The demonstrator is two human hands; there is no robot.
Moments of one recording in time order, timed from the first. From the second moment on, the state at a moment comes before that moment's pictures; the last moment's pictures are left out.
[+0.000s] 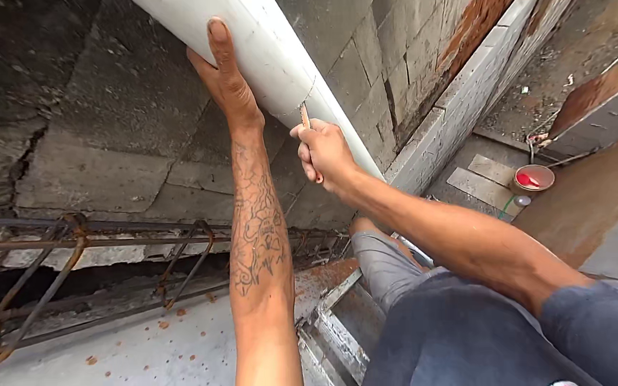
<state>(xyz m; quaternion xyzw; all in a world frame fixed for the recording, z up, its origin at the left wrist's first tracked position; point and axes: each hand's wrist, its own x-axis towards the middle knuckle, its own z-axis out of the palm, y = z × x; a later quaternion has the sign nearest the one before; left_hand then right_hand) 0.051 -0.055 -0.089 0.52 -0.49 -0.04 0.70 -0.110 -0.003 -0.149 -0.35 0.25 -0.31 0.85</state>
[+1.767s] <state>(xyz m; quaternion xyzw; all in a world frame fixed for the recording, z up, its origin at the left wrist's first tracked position) -0.028 -0.008 -0.222 0.24 -0.32 -0.53 0.75 -0.127 -0.012 -0.210 -0.61 0.35 -0.42 0.58</state>
